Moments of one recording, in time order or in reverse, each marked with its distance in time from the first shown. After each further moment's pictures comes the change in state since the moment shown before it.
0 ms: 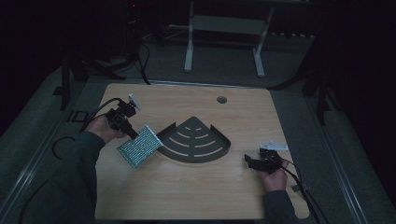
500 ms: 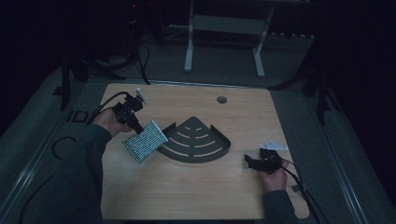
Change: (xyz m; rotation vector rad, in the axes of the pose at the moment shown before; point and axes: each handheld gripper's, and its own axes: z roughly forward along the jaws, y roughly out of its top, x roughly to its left) left arm -0.008 0.025 -0.010 -0.005 0.009 0.027; right arm 0.000 0.000 0.000 0.000 0.000 0.000
